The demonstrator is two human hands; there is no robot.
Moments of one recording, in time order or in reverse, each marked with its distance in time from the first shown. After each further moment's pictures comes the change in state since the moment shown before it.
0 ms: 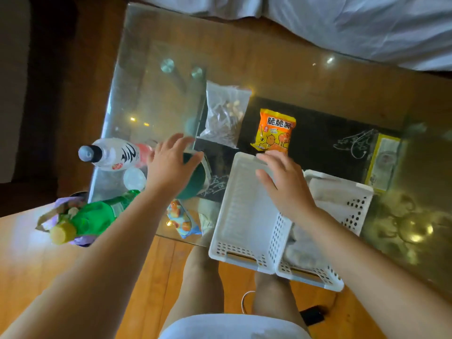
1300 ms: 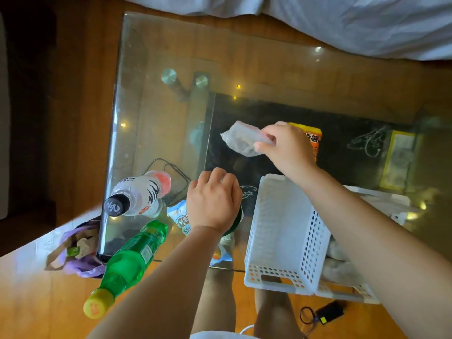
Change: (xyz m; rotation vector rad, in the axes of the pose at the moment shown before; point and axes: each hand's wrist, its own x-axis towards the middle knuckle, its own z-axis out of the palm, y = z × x) left_hand 0.023 -0.014 0.028 0.224 0.171 0.310; right_hand 0.129 -0.058 0.005 -0.001 0.049 0.203
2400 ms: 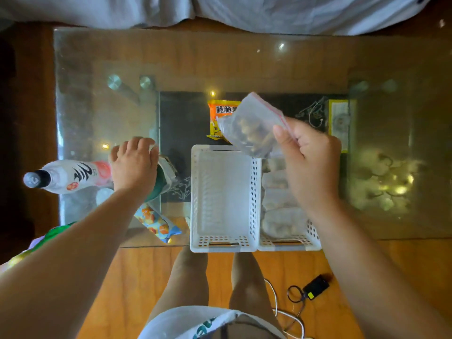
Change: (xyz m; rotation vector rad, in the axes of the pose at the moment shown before) left_hand -0.005 0.019 -0.006 0.118 0.011 -0.091; right_hand -0.183 0.077 -0.104 0.397 0.544 0.002
